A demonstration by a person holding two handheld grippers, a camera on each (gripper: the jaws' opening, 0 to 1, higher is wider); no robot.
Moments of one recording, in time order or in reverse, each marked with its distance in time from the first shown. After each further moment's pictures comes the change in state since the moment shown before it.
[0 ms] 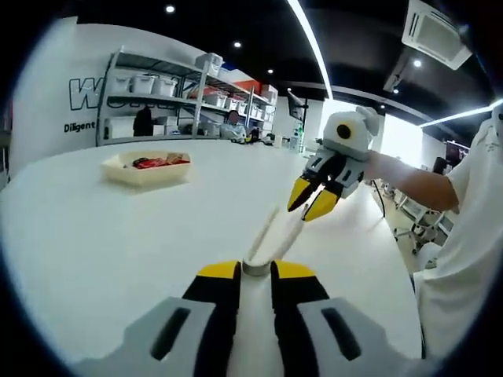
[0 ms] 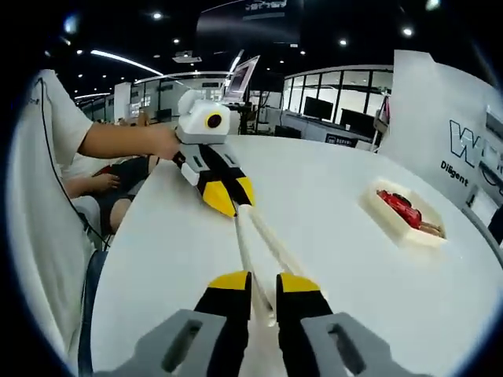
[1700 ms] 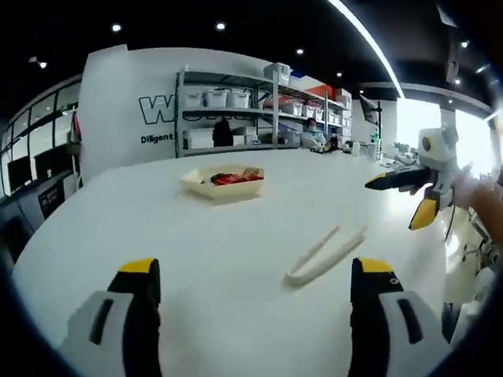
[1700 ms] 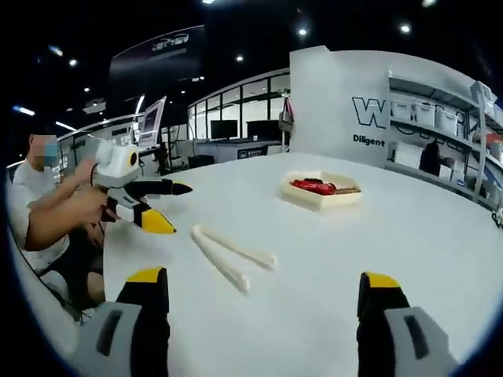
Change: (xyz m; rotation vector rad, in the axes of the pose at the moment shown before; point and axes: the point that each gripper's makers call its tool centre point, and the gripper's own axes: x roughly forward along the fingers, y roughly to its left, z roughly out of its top) left arm -0.032 0.024 0.020 -0.010 -0.042 0.497; right arm -0.069 -0.018 -0.015 0.325 -0.098 -0.454
